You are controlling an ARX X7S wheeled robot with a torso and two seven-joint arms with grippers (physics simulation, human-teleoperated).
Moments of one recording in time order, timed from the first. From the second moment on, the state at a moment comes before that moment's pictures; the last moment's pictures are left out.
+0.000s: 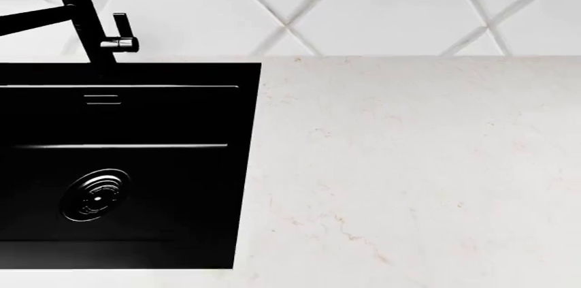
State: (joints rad) left arm -2.35 -0.02 0.04 -0.94 0.26 -0.85 0.31; right arm 2.35 0.04 -0.03 0.95 -0.24 1.09 -0.19
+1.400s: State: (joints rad) left arm -2.36 -0.02 0.04 -0.94 0.23 -0.85 0.31; right arm 2.36 0.04 -0.03 0.95 -0.30 1.11 -0.24
